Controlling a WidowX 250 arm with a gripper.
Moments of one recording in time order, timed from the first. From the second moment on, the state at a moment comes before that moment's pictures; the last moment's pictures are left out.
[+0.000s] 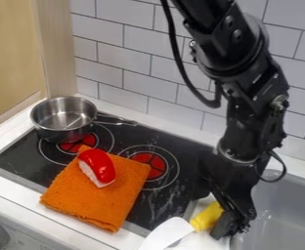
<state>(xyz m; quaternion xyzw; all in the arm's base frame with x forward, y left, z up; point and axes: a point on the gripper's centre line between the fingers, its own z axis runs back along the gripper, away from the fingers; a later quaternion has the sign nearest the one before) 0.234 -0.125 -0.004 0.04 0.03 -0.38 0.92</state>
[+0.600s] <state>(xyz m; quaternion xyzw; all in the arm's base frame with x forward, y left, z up) 0.235 -0.129 -0.007 0.02 0.02 -0.38 0.93</state>
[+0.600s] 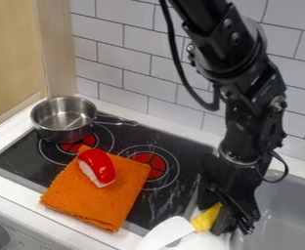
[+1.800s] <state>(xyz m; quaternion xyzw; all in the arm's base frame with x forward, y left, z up) 0.264 -0.110 0.060 0.10 0.13 -0.44 0.88</state>
